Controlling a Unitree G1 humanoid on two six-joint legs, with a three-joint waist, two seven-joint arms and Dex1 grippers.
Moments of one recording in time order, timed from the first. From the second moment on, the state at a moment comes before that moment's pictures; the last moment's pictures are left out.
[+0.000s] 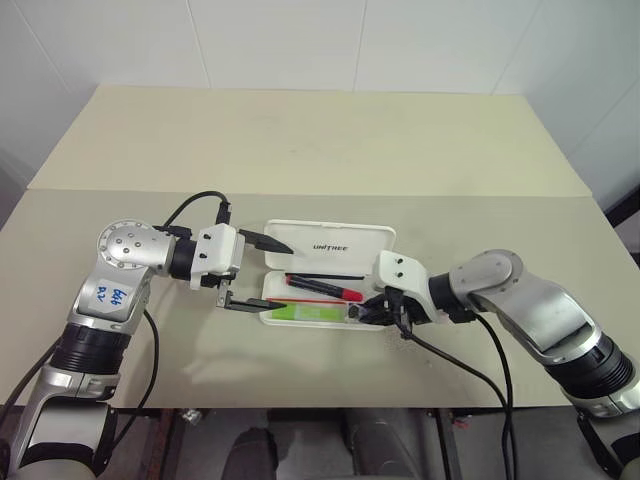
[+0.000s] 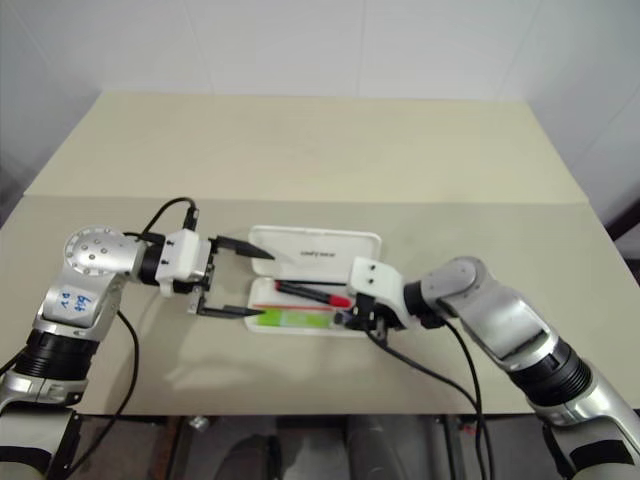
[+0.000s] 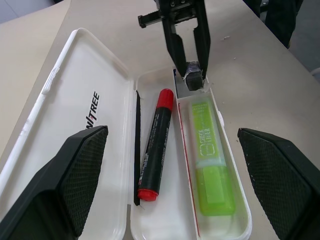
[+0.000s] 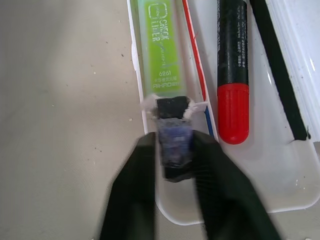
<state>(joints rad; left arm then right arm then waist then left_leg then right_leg) -0.57 0.73 -0.09 0.05 -0.31 0.00 -1.33 -0.62 -0.79 0.42 -0.39 0.27 0.89 1.06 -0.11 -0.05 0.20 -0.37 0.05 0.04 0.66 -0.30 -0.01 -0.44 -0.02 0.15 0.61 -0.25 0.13</state>
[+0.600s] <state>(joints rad) -0.57 0.73 -0.09 0.05 -0.31 -0.01 -1.32 -0.55 -0.81 0.18 -0.42 0.45 0.75 1.18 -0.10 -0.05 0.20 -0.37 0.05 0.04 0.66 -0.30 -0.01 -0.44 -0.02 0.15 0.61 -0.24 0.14</state>
